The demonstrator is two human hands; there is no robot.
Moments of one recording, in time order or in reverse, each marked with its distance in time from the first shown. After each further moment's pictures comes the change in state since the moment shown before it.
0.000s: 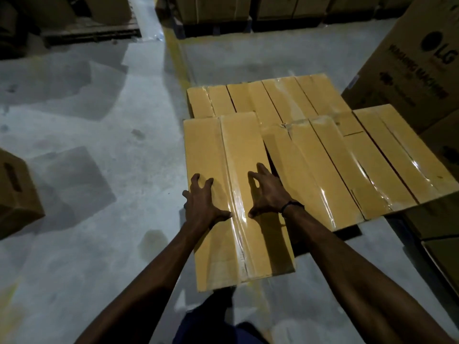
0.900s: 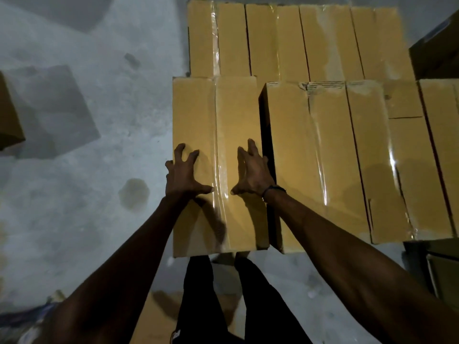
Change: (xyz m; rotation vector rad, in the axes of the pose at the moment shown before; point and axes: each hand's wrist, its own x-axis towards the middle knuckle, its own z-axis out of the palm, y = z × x) left_hand 0.132 0.002 0.143 -0.022 -0.062 -0.175; right_hand 0.156 0.128 0.078 0.029 -0.185 -0.056
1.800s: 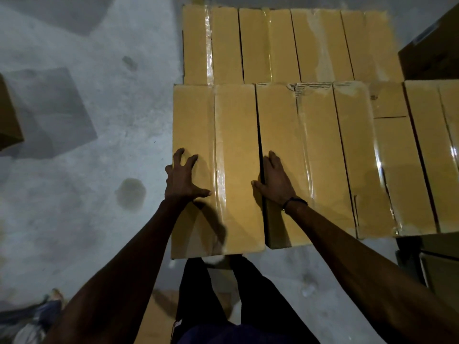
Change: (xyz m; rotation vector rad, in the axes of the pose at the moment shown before) left_hand -0.017 0.013 0.021 -0.011 0.013 0.044; right_hand -0.046 0.086 -0.019 0.005 0.095 -0.013
